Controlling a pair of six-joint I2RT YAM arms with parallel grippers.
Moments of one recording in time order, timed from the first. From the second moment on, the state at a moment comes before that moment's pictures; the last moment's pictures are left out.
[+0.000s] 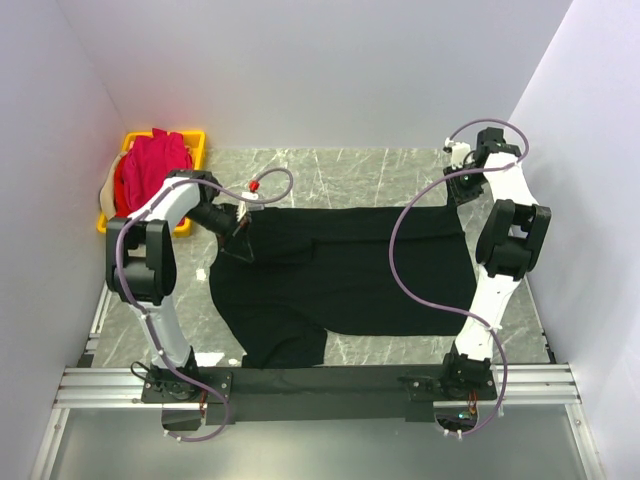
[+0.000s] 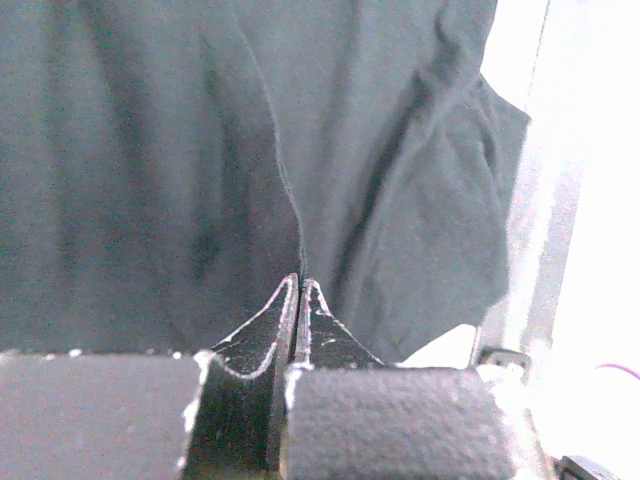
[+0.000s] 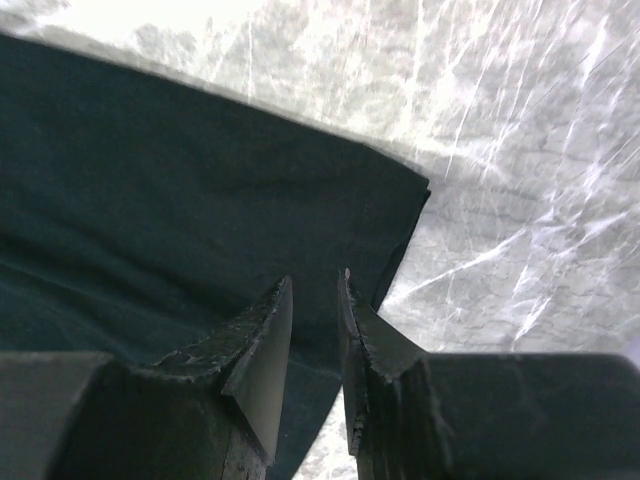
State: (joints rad) left arm -0.08 1.89 1.45 -1.28 0.89 1.09; right arm -0.21 2.18 1.93 -0.97 -0.28 -0.50
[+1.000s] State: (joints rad) left arm -0.03 1.89 1.33 -1.33 0.88 1.14; right arm -0.19 2.23 1.79 -0.99 -0.08 -0.58
